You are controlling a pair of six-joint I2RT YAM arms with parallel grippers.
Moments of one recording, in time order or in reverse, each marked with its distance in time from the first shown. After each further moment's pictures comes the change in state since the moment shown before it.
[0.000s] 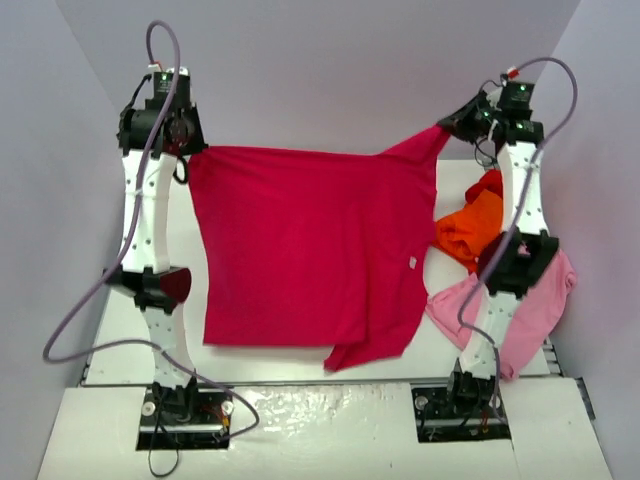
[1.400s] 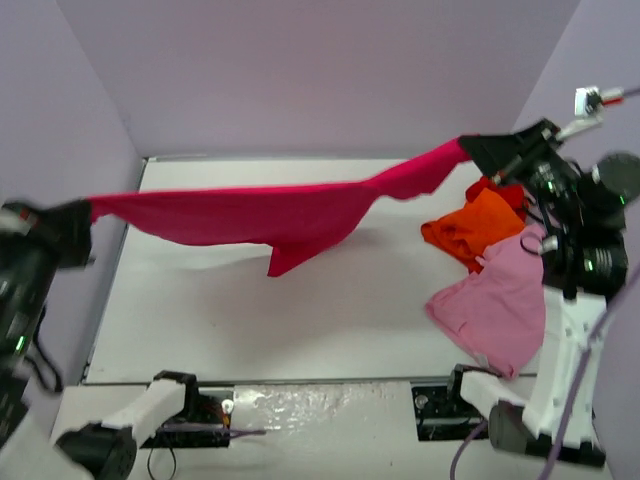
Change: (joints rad) left arm 0.018 -1.050 -0.493 0.162 0.116 0.045; right arm -0.031 -1.120 -0.777 0.300 -0.236 0.018
